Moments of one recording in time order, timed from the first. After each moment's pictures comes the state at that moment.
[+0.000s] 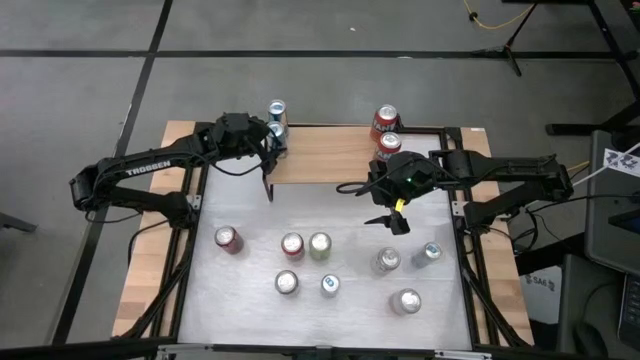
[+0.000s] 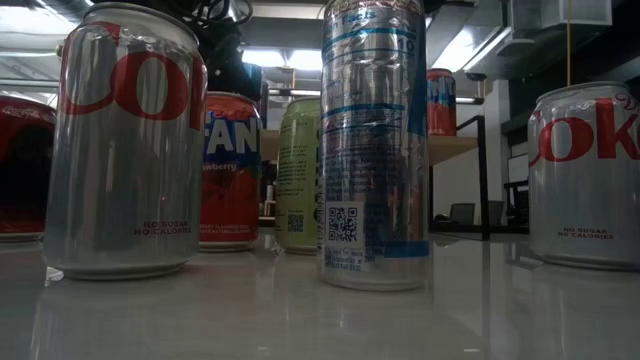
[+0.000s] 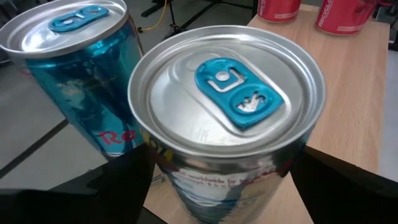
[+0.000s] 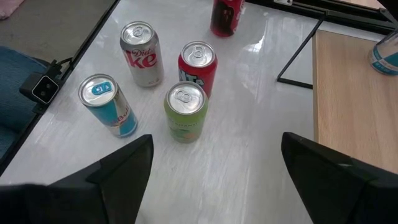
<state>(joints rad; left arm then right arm) 0.50 1.10 0.85 -0.25 -0.14 0.00 0.05 1.32 1.38 -0.79 -0.17 -0.21</state>
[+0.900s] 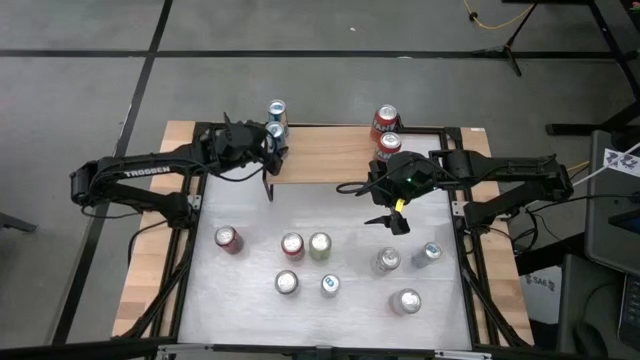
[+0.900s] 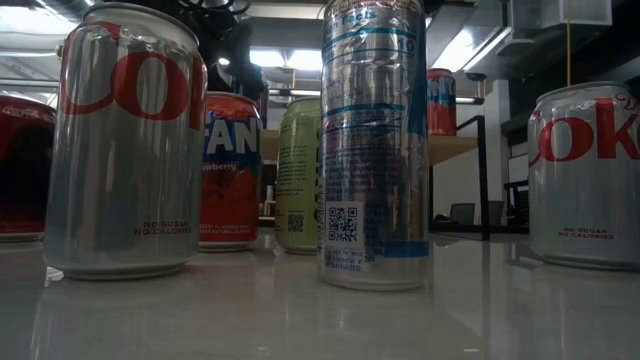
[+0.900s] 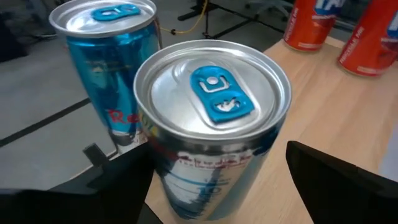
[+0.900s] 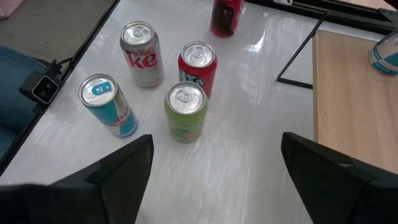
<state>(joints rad) 0.34 1.10 0.85 -0.24 -0.43 -0.27 0.05 1.32 1.38 -0.79 -0.17 -0.21</state>
